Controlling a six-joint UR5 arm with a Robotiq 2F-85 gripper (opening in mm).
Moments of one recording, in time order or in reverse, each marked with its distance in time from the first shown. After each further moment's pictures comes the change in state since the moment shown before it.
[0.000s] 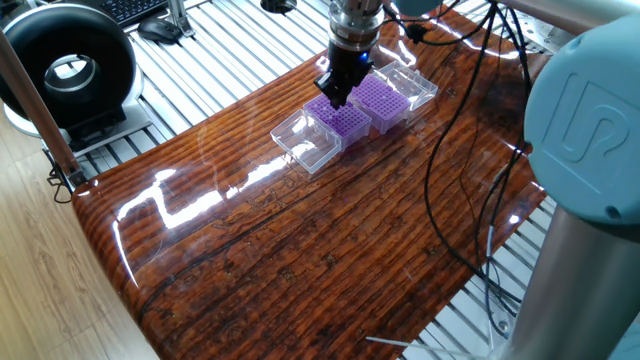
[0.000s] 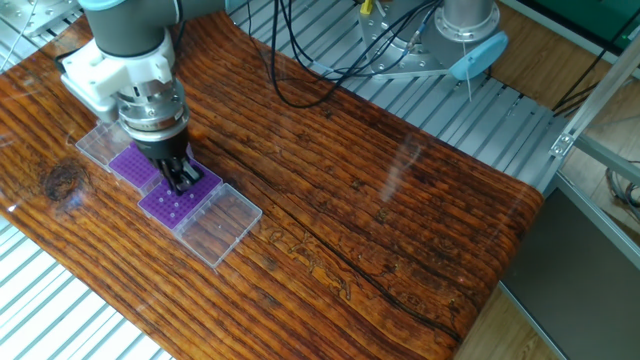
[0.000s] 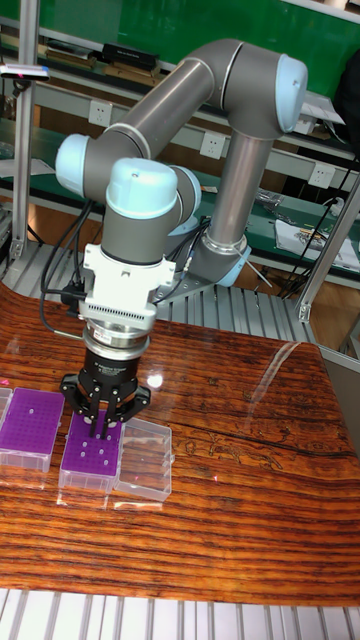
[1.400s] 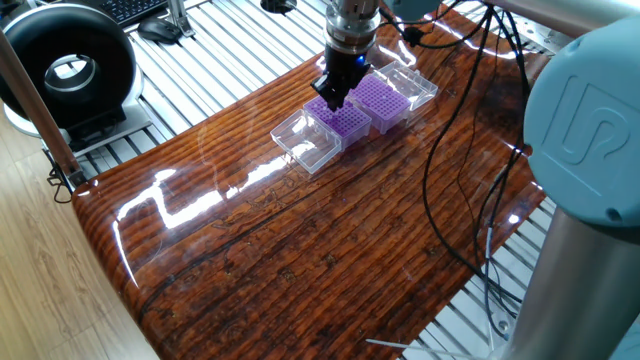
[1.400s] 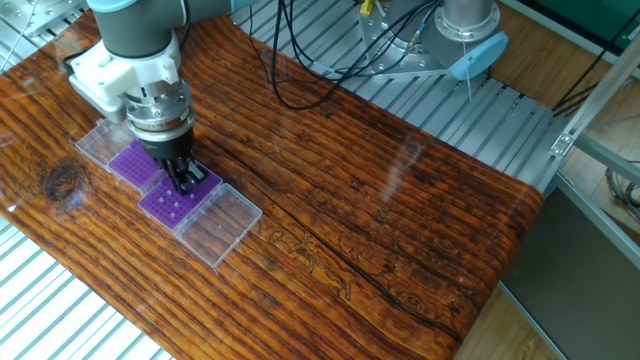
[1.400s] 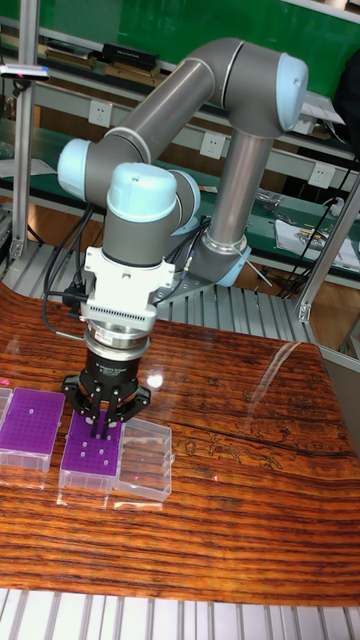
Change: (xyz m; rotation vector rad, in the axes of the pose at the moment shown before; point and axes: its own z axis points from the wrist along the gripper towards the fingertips) arm 0.009 -0.001 0.006 -0.001 -0.006 -0.006
